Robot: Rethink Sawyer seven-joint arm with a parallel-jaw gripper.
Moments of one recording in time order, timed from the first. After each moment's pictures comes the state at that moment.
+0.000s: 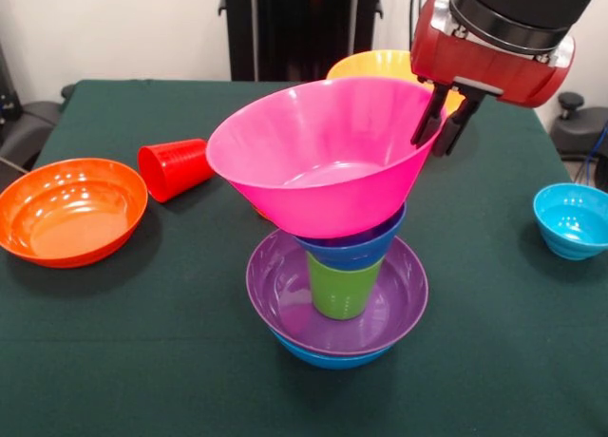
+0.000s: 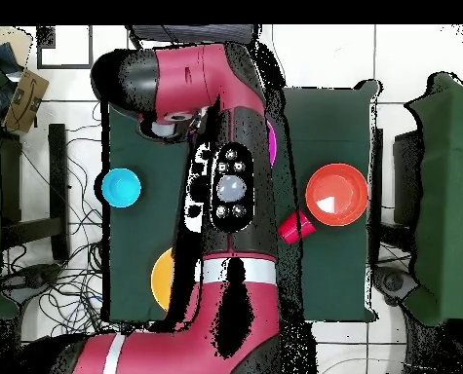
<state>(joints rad) -0.03 -0.45 0.02 0.85 -0.23 1.28 1.99</state>
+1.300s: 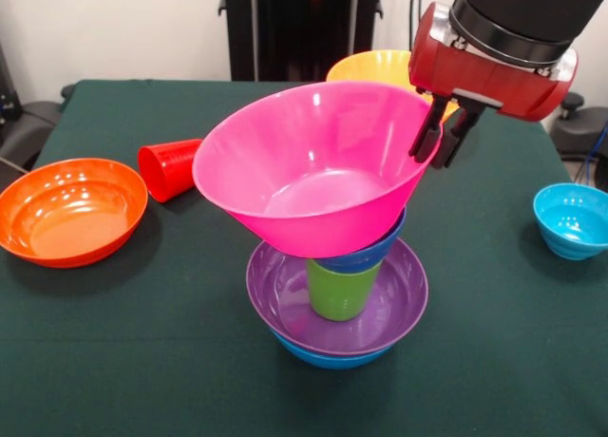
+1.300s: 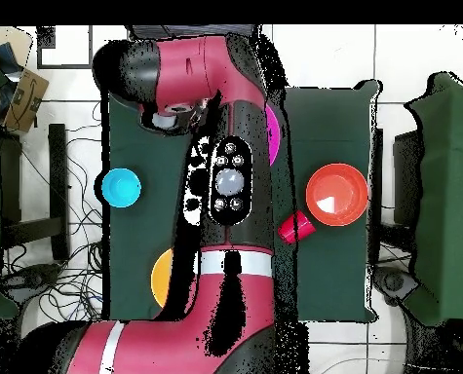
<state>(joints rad) -0.02 -0.40 -0.02 0.76 -0.20 1.32 1.99</state>
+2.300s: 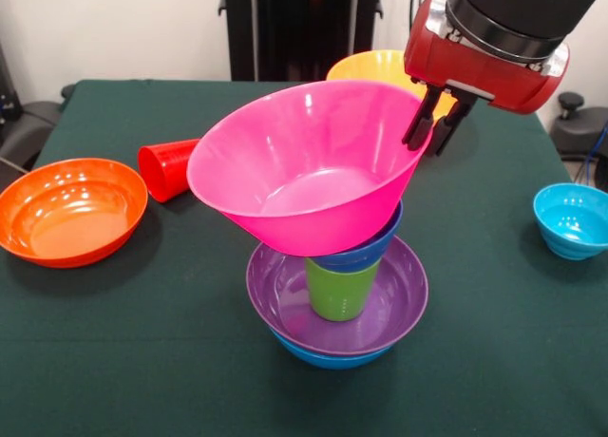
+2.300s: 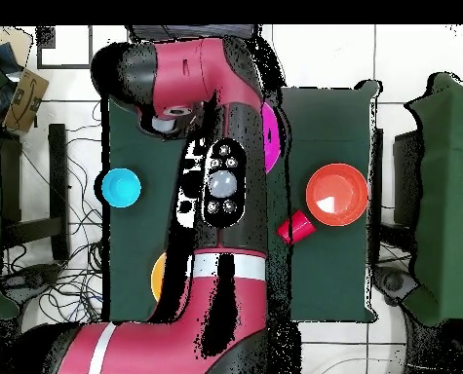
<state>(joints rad) 0.00 -0.39 -0.07 0.76 -0.18 1.35 1.99</state>
